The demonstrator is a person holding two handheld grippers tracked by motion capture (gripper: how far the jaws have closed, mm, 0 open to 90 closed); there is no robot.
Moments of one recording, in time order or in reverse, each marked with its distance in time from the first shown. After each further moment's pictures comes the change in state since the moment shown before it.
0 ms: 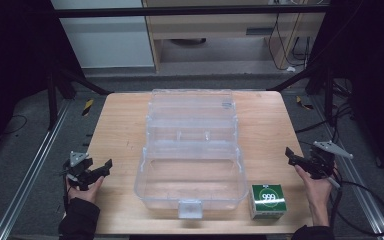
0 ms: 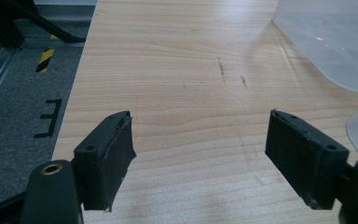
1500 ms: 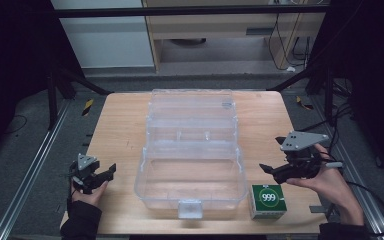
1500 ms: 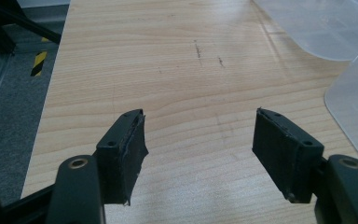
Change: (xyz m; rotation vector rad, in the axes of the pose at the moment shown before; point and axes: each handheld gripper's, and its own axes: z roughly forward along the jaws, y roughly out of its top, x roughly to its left) left arm -0.018 -0.005 -0.005 0.047 -0.018 0.097; right arm 0.105 0.083 -0.075 0.169 0.487 -0.715
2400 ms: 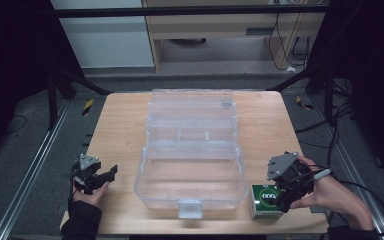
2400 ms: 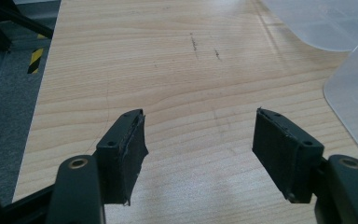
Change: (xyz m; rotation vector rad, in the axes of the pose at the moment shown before) left arm -0.002 -0.001 0.003 0.021 -0.008 0.012; right arm 0.036 -0.010 0.011 0.311 0.227 -0.251
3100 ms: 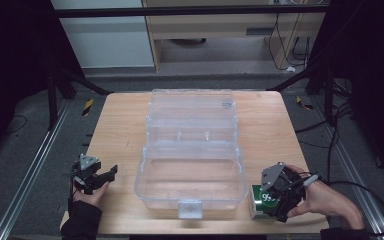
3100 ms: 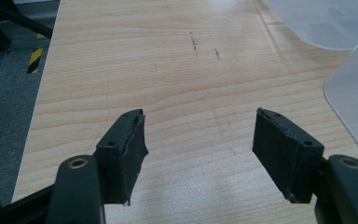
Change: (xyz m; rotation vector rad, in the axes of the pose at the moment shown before) left arm 0.000 0.000 0.000 0.003 0.000 0.002; right arm 0.010 -0.012 0.035 0.111 0.097 -0.052
